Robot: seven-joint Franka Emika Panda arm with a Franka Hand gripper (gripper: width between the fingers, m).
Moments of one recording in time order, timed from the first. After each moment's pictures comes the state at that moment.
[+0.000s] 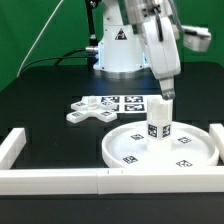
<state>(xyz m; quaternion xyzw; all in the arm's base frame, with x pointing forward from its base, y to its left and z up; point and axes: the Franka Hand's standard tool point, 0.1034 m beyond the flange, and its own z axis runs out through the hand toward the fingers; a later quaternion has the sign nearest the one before) 0.549 0.040 0.116 -0.72 0.68 0.04 0.12</state>
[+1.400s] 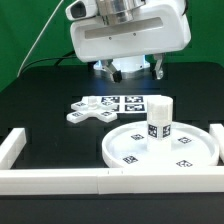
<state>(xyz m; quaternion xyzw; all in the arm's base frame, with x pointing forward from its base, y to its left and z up) 0.515 0.004 0.116 -0.97 0.24 0.02 0.10</state>
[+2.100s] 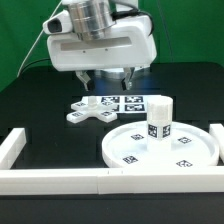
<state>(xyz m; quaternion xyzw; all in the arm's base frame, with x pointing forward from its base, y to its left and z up) 0.467 -0.045 0.085 -0.97 0.21 0.05 0.08</state>
